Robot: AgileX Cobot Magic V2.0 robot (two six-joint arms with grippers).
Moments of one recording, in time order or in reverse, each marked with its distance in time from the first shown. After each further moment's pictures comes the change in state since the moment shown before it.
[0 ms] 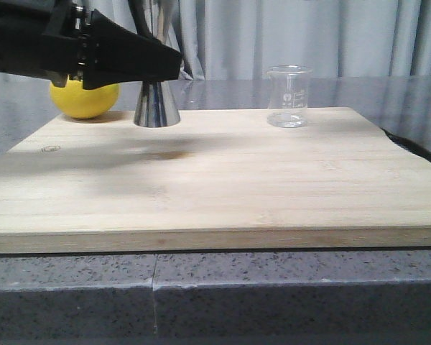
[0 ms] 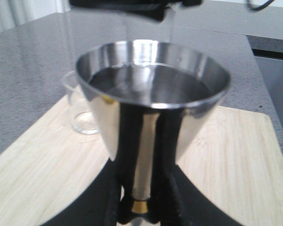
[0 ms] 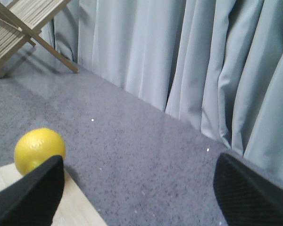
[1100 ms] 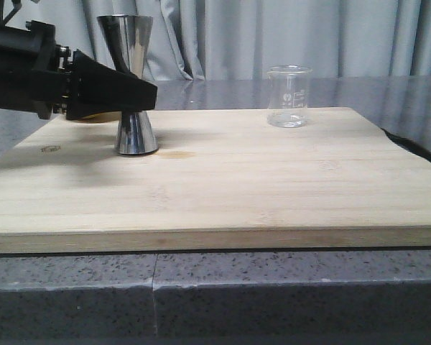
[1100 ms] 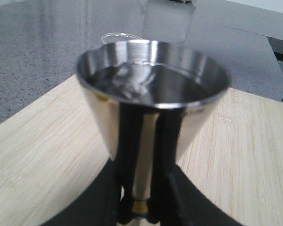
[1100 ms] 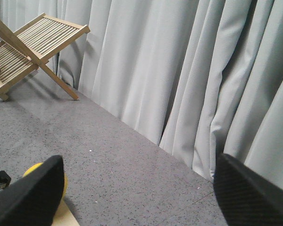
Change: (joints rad) left arm 0.078 0.094 0.016 -0.008 0.039 0.000; right arm 0.000 -0.109 -0.006 -0.004 -0.007 -0.002
